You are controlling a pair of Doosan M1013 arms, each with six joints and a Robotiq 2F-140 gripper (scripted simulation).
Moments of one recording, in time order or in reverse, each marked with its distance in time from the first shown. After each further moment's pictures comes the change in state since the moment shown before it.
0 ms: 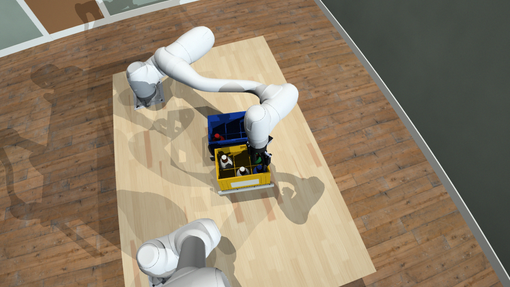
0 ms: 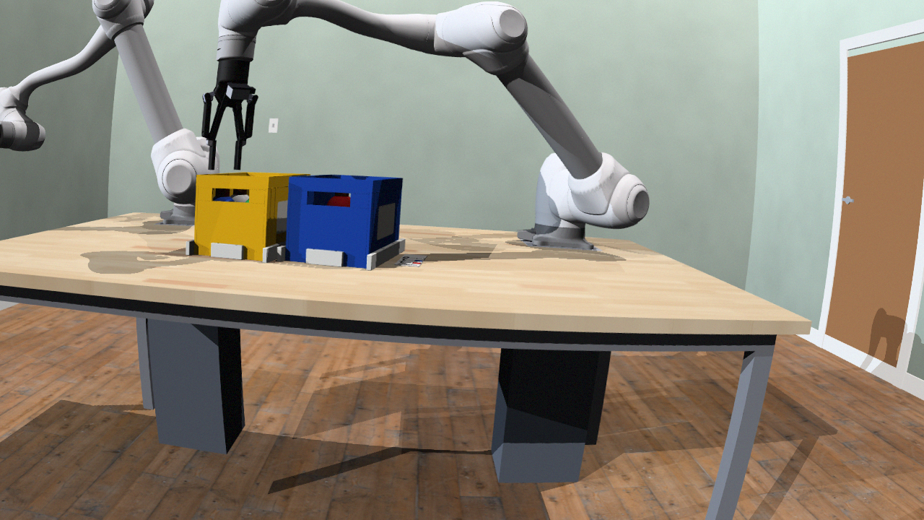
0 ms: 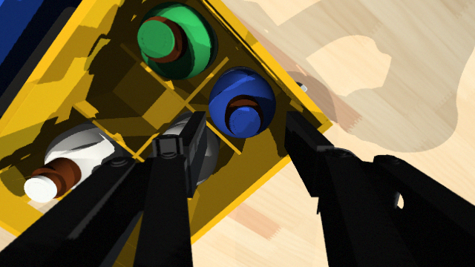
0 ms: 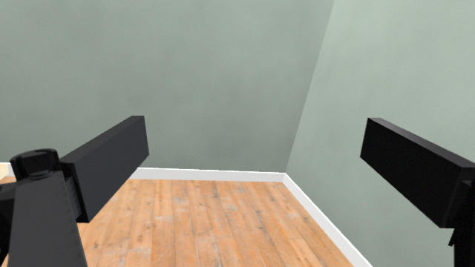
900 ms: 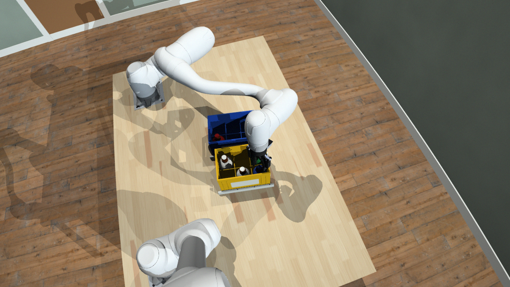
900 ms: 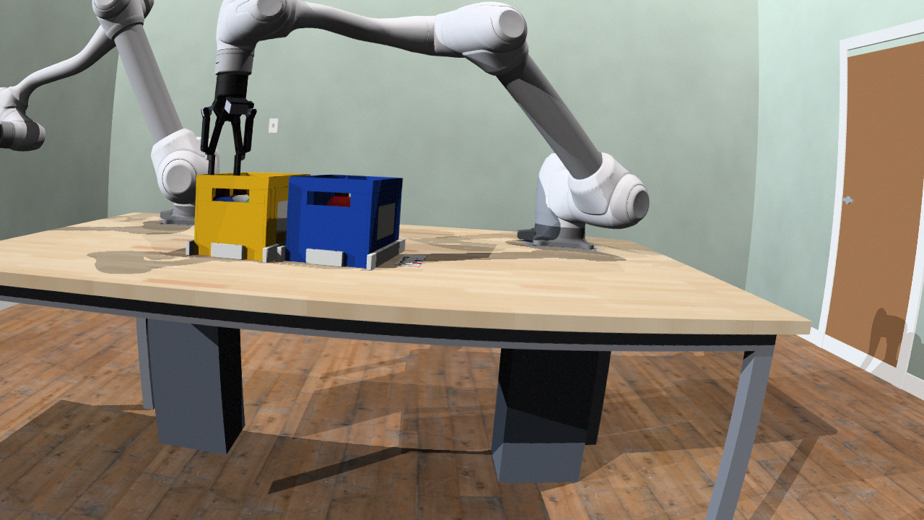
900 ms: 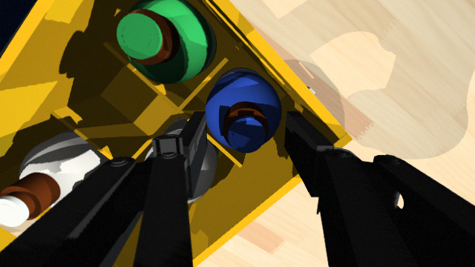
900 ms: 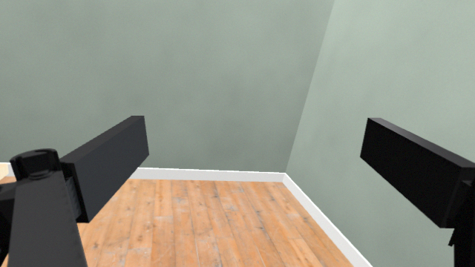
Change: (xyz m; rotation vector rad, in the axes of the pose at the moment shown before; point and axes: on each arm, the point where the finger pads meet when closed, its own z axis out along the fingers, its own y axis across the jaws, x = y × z) left arm 0.000 0.000 0.032 0.000 0.000 0.000; right arm 0.000 0.000 0.000 0.000 0.000 0.000
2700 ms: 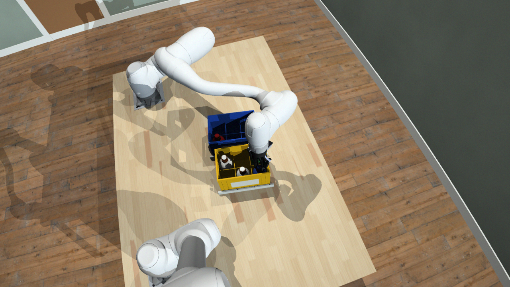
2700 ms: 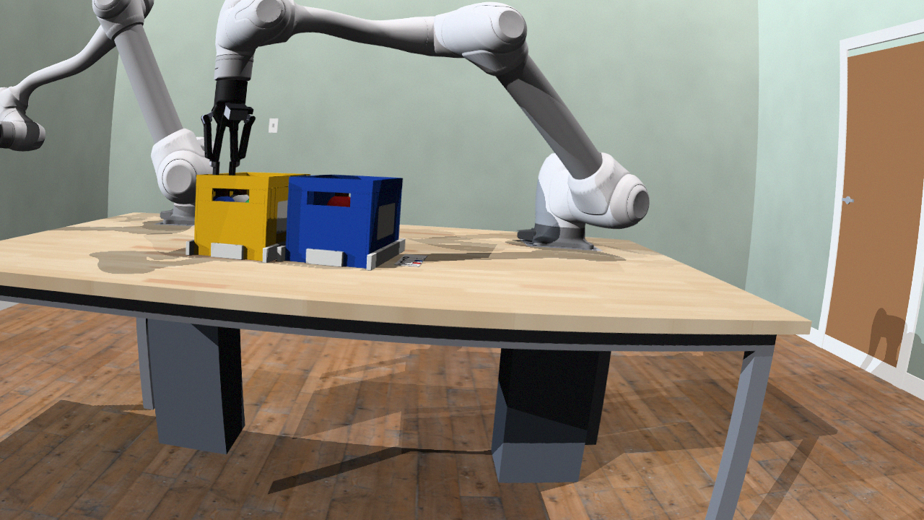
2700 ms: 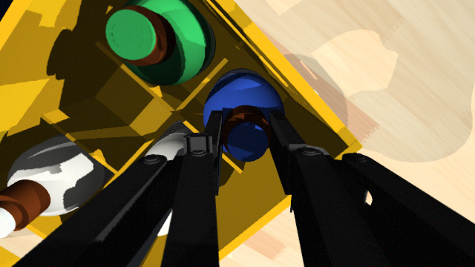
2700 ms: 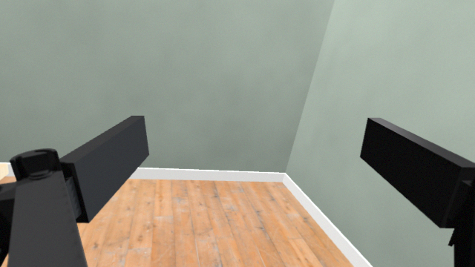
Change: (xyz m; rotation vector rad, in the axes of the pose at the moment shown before) left arm 0.000 0.000 0.013 0.000 0.000 0.000; right arm 0.000 0.000 0.000 0.000 0.000 0.000
